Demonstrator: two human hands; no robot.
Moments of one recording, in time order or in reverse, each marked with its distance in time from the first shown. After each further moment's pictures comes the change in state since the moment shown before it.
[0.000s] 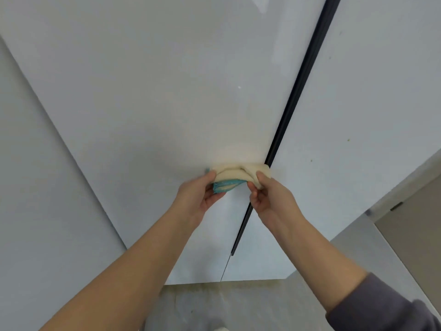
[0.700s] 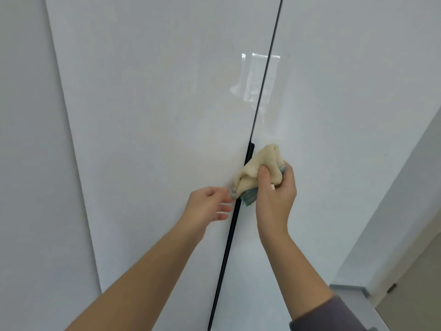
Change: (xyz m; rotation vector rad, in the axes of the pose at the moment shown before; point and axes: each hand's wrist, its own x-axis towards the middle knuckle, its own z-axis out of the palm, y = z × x) left_hand -0.114 0.095 0.144 0.437 -0.027 0.382; right_hand -0.112 -0.160 0.053 -0.263 -0.115 -1.023
